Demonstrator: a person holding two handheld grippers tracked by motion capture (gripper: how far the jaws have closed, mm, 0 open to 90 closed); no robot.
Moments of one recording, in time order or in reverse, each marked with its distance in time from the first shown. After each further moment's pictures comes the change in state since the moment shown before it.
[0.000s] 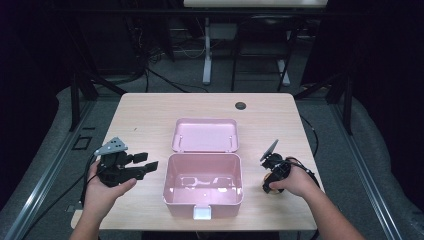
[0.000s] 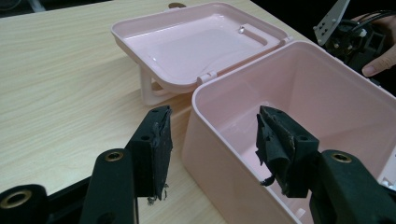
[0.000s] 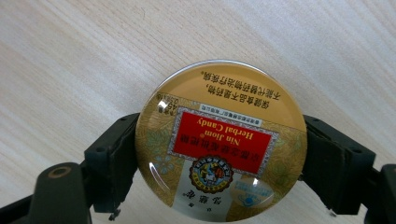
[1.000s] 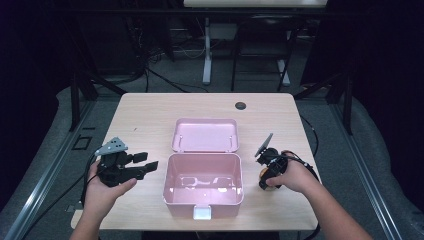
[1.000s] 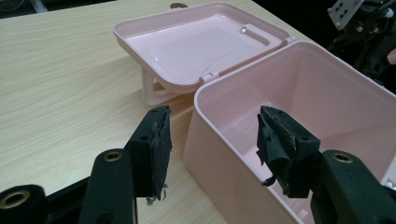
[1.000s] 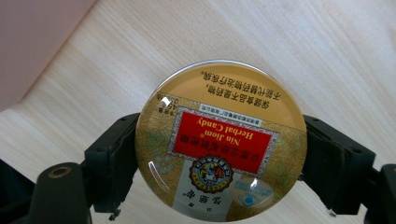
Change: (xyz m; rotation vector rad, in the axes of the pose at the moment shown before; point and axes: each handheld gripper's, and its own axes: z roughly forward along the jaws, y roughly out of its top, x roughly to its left) left arm 0.001 0.000 0.000 0.006 0.003 0.003; right arm 0.020 0.012 -0.037 -0.011 -0.010 -0.068
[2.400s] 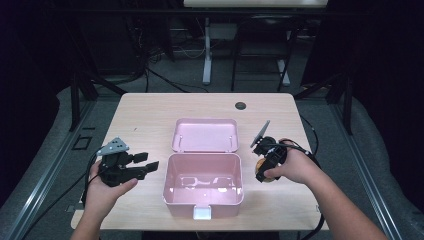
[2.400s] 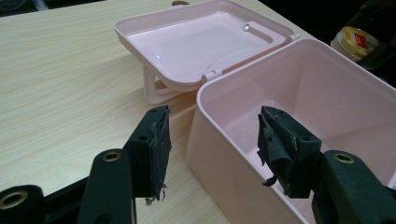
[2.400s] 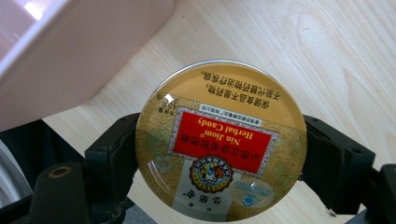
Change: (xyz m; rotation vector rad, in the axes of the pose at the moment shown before) left arm 0.001 -0.002 0.004 0.000 0.006 0.002; right arm 0.017 0.015 -0.058 -0.031 -0.001 -0.073
